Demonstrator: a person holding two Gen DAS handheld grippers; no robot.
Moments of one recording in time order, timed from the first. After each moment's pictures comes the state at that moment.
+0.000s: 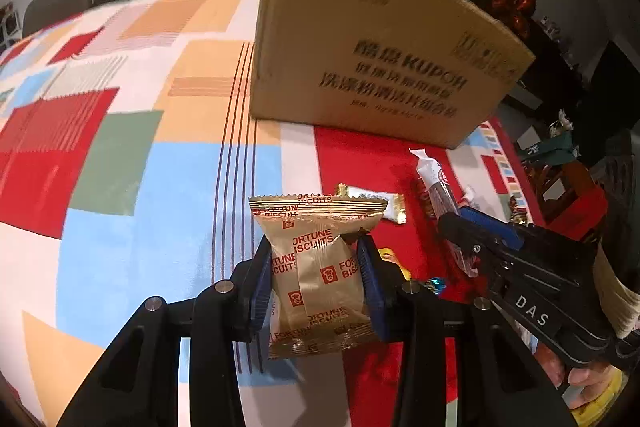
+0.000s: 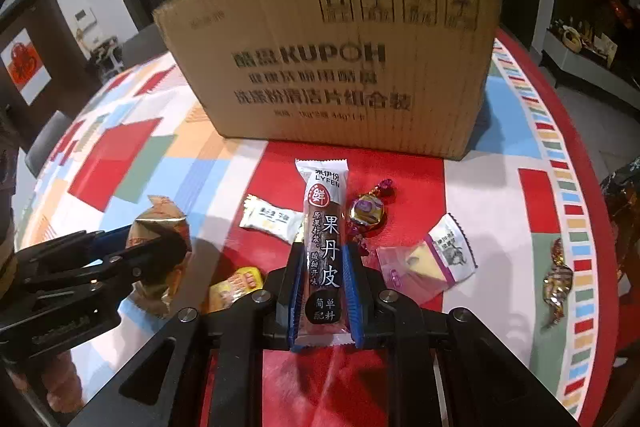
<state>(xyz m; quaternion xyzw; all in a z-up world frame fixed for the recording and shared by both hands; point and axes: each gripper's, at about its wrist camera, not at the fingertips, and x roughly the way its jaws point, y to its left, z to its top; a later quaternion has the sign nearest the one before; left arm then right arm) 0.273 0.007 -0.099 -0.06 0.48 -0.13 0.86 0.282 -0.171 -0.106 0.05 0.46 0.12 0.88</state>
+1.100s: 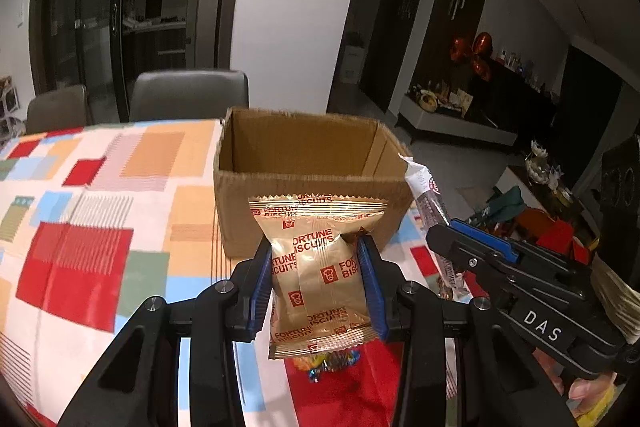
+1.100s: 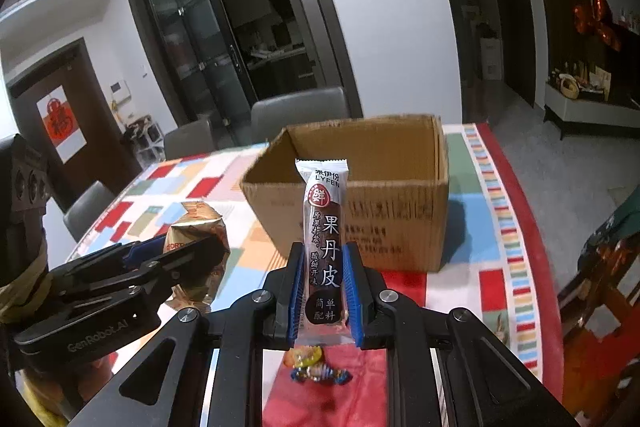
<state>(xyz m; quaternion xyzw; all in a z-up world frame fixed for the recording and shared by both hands) 0.252 -0.018 0.038 -0.03 0.34 -0.16 0.93 0.251 -0.201 0.026 0.10 0.32 0.15 0.93</state>
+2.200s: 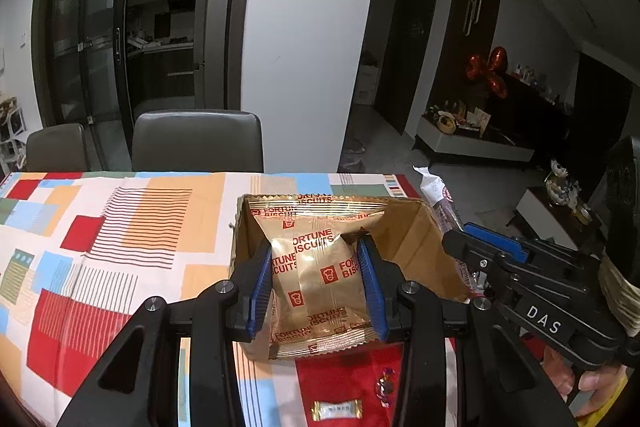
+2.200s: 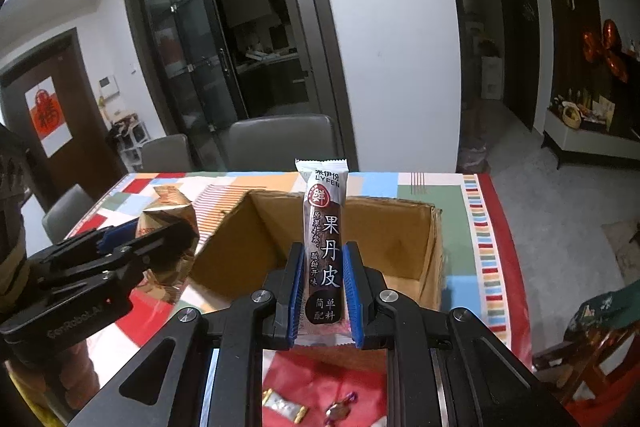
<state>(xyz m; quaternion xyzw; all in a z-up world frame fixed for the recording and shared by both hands) 0.368 -0.022 0.056 -0.02 0.31 -0.14 0.94 0.370 -0.207 0.051 0.06 0.32 0.14 0.94</state>
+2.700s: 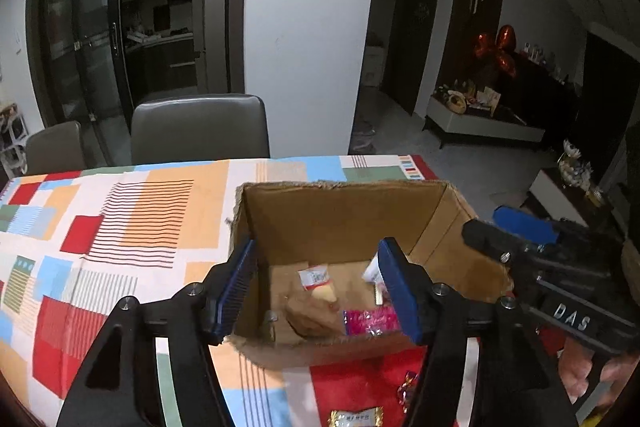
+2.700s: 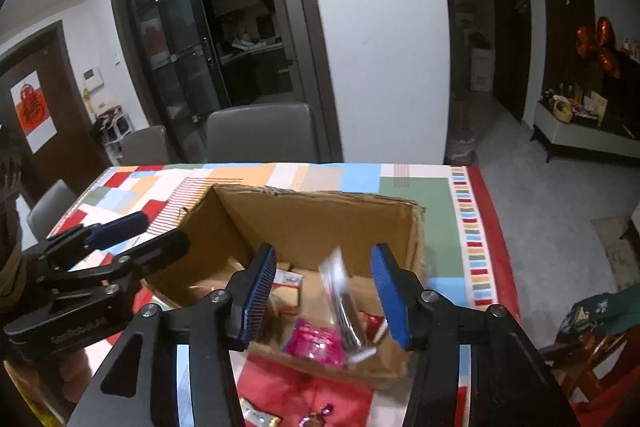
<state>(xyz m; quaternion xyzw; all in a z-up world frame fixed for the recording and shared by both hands) 0.384 -0.034 0.036 0.01 0.34 -0.12 0.93 0.387 -0.217 0.036 0.05 0.33 0.11 0.94</state>
